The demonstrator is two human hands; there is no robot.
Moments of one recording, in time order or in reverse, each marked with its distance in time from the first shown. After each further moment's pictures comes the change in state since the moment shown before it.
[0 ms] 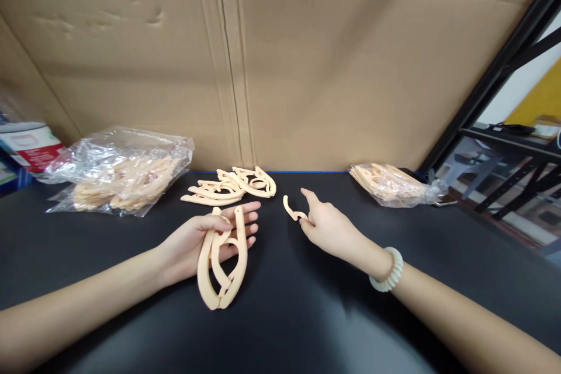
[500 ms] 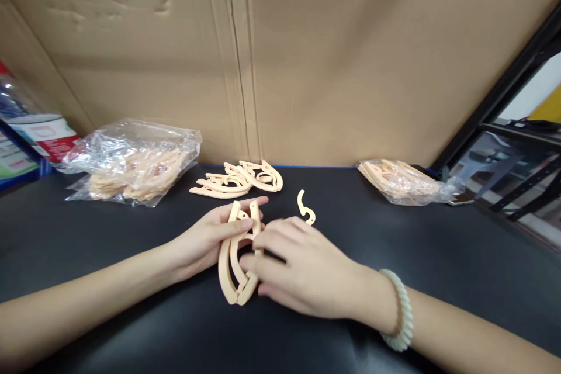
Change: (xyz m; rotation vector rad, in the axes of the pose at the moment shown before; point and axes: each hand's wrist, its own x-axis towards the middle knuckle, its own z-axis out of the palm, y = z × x) left_hand -0.001 -0.014 -0.002 0.241 -0.097 0.158; right_hand -0.032 -0.059 0.007 -0.235 0.049 -0.887
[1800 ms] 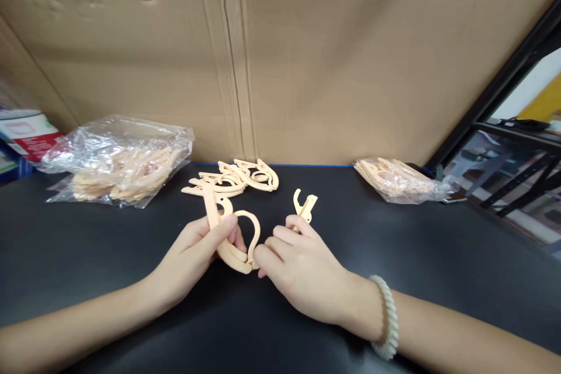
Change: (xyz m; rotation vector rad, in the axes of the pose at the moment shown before) left_hand -0.017 -0.009 0.013 0.623 0.227 0.303; right_hand -0.002 -0.004 0.018 -0.184 0.053 0.104
